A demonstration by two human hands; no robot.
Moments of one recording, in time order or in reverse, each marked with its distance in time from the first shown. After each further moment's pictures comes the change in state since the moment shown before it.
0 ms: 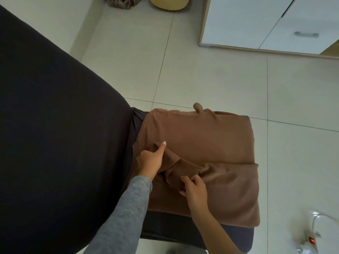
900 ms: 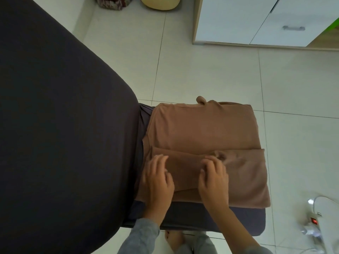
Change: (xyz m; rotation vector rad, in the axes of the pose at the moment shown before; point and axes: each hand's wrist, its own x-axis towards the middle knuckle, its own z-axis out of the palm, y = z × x) left_hand -0.017 -0.111 0.003 0.172 0.324 0.921; right_hand -0.013 0.025 -0.009 -0.855 0.380 -0.886
